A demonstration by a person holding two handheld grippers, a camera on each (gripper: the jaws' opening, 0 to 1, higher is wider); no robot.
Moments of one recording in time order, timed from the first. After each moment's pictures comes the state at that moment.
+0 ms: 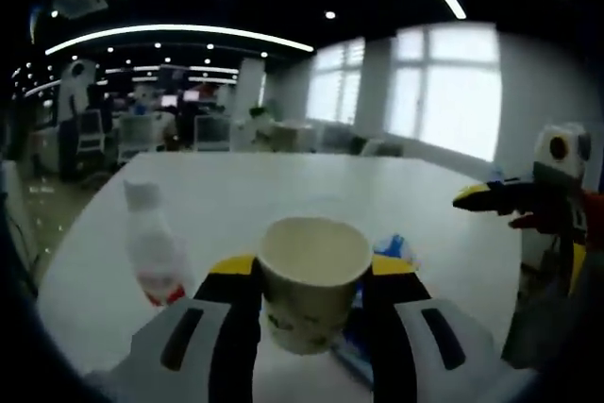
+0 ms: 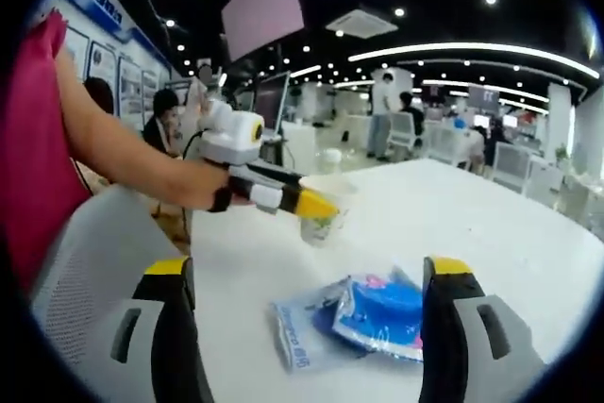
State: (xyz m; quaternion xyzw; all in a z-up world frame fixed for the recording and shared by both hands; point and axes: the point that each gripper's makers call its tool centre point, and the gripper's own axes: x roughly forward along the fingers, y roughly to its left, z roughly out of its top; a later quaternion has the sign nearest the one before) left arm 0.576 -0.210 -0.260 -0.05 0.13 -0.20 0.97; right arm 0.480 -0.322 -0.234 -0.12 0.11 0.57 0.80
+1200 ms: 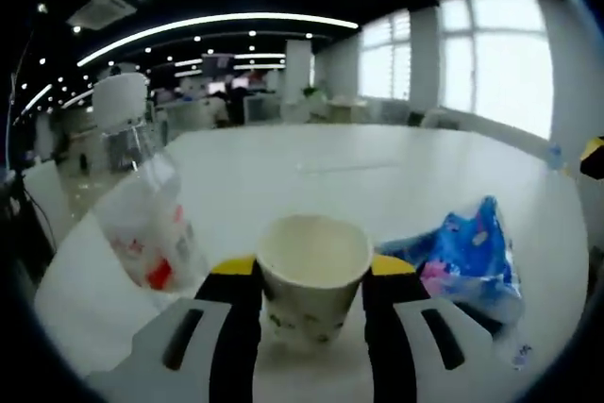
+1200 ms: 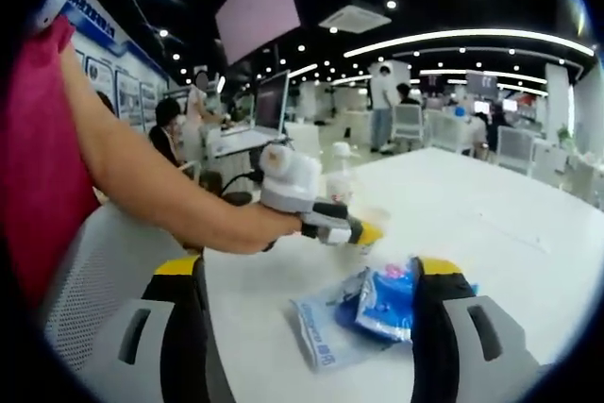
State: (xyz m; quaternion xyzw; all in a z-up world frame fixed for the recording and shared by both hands) left arm 0.624 -0.190 -0.337 0.00 0.17 -0.07 0.98; right arm 0.471 -0.322 -0.240 -0.08 0.13 0.58 0.80
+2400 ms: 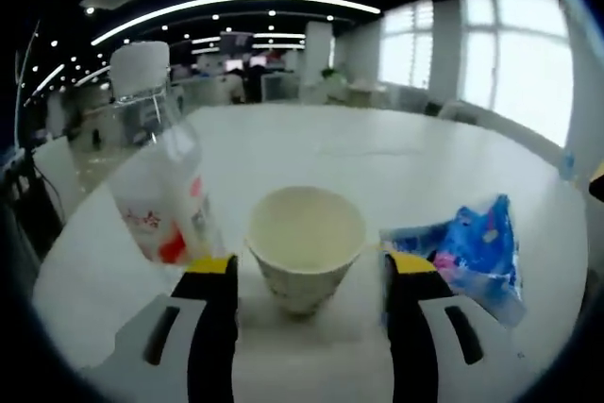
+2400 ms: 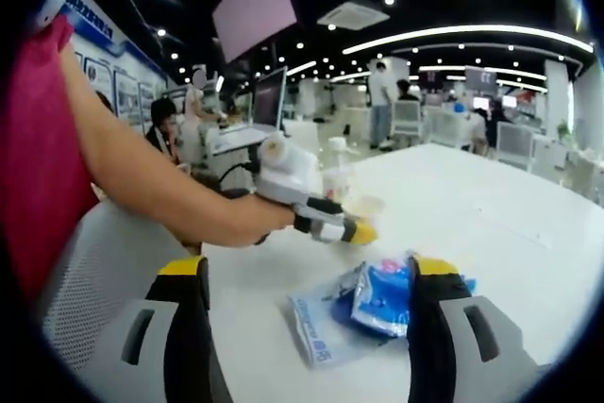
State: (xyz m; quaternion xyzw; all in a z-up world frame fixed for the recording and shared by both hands) left arm 0.612 -0.181 -0.349 -0.04 0.24 -0.03 0.97; right arm 0.476 -0.329 -0.245 -0.08 0.14 0.57 0.80
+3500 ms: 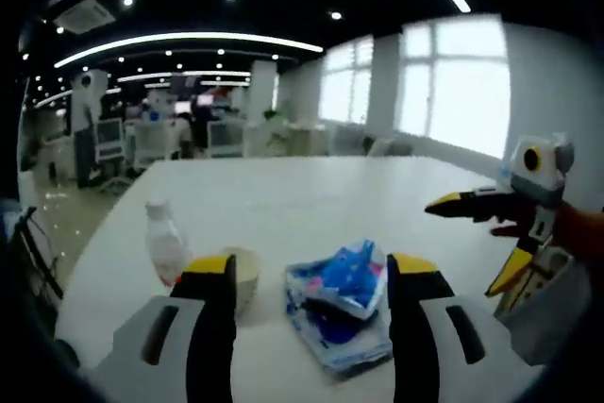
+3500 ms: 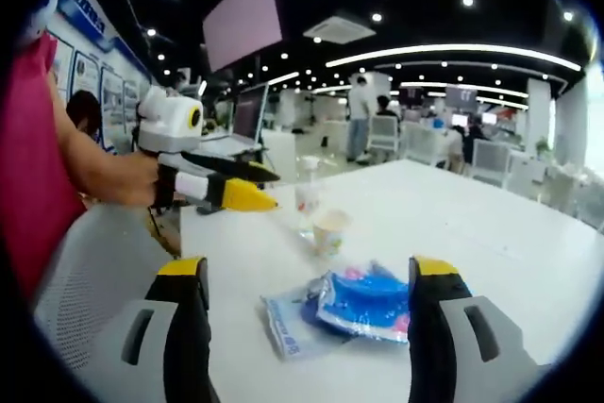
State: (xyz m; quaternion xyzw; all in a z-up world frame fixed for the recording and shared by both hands) left arm 0.500 -0.237 -0.215 -0.04 0.13 -0.17 0.98; right arm 0.486 -0.368 -0.219 -0.10 0.11 0.52 0.84
